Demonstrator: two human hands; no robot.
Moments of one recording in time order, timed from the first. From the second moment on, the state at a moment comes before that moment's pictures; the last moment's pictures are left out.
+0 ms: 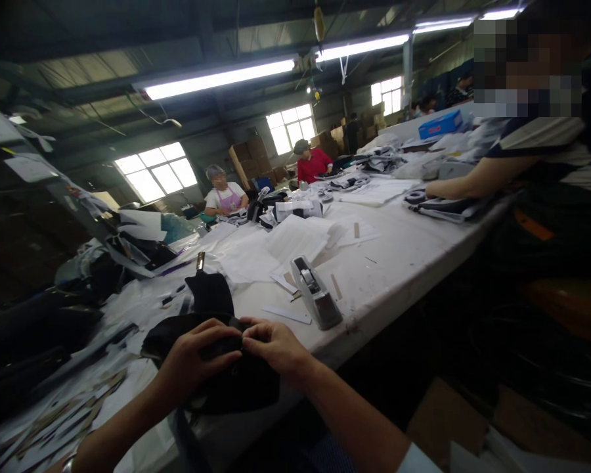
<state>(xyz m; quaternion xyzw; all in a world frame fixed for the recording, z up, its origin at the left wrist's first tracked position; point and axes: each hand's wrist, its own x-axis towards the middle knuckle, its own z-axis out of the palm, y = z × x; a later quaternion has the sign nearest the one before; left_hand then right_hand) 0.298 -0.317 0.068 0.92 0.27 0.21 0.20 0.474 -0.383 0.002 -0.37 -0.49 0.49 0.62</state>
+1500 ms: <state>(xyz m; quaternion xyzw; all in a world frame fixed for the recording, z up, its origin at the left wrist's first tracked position) 0.292 -0.334 0.062 0.91 0.27 0.24 0.19 0.521 -0.434 -0.019 -0.51 -0.42 0.54 0.53</state>
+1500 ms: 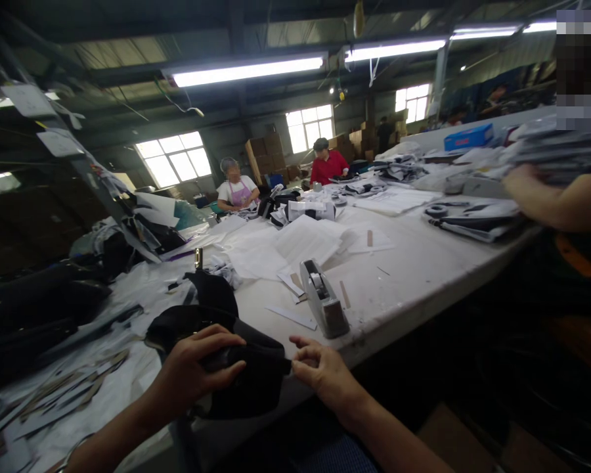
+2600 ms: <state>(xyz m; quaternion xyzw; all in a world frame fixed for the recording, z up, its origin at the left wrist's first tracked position) 0.278 -0.340 0.077 0.85 0.42 0.21 0.24 0.467 -0.411 -0.003 -0.52 -0.56 0.27 0.58</state>
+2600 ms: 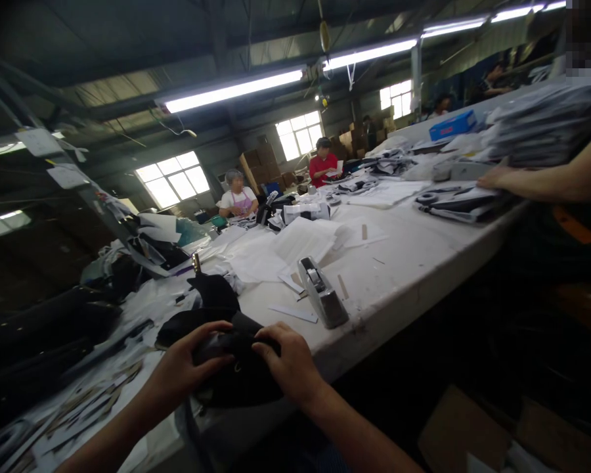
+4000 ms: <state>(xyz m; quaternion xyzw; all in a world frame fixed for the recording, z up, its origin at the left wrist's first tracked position) 0.292 -0.349 0.107 0.82 0.50 0.10 0.24 0.443 -0.409 -0.013 -0.45 -0.47 0.44 0.61</state>
